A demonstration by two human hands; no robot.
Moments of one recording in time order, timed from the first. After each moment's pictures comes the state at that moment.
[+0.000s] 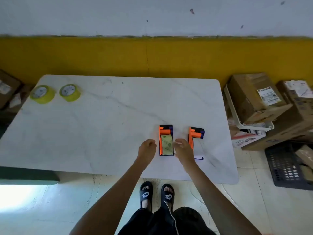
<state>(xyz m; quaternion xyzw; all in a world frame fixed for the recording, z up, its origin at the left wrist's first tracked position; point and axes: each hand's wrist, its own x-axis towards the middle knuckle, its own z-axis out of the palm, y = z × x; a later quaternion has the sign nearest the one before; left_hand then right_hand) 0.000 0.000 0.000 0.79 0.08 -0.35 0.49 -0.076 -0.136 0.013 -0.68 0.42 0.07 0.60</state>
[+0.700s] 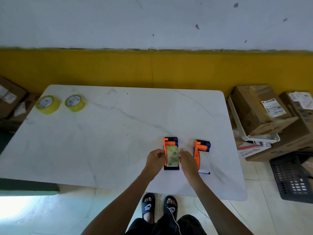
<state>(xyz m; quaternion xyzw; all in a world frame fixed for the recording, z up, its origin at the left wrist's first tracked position) 0.014 -0.008 0.002 0.79 0.03 -0.36 0.50 -0.056 -0.131 0.021 -0.71 0.43 0.04 0.56</state>
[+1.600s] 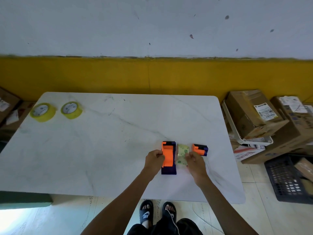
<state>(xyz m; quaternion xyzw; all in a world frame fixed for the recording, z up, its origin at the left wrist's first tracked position) 0.032 -0.017 0.013 0.79 0.03 -0.35 0.49 -0.061 -0.156 0.027 -0.72 0.44 0.00 0.54</state>
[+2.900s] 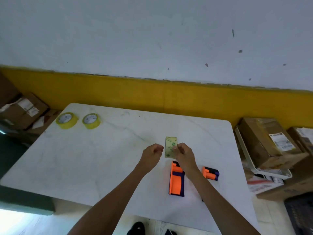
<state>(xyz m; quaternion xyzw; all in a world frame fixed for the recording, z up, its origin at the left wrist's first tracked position) 0.091 0.014 0.080 0.85 -0.09 -0.21 0.48 0.030 -0.127 0.078 -0.77 0.26 -0.05 0.58</state>
